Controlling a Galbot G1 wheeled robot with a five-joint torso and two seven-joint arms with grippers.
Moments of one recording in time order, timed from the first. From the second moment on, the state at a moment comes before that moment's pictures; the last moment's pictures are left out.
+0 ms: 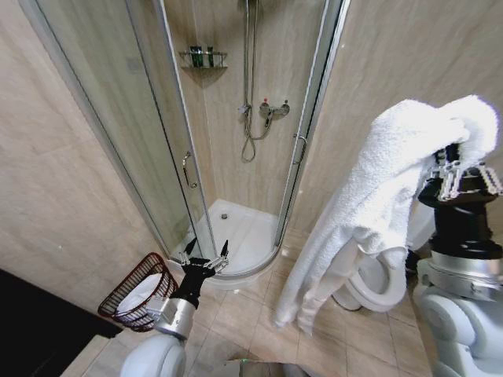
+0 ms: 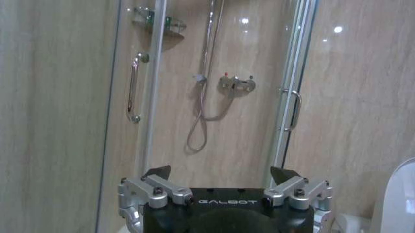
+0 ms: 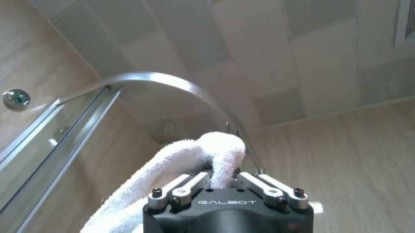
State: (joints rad) left arm 1.82 -1.61 -0.47 -2.46 -0.07 0.17 0.15; right arm -1.36 1.17 0.92 2.50 0.51 0.23 -0.05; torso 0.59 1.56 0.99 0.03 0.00
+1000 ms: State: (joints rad) left arm 1.82 -1.61 -0.47 -2.46 -0.07 0.17 0.15; right arm -1.36 1.17 0.90 2.50 0.49 0.22 -0.09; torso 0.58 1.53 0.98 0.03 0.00
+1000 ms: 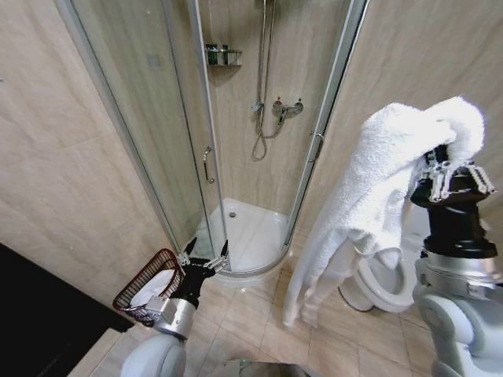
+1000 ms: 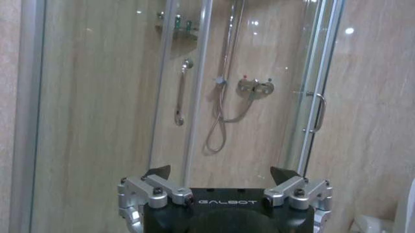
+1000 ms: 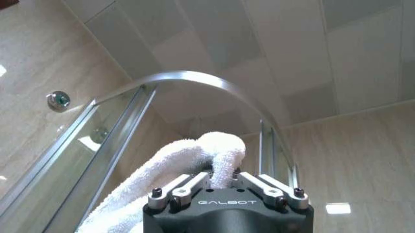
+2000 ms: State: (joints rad) left arm 1.82 -1.61 -0.47 -2.46 -0.07 0.17 0.15; right arm -1.24 1.08 0.75 2.44 0.54 0.23 -0.13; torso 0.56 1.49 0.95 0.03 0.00
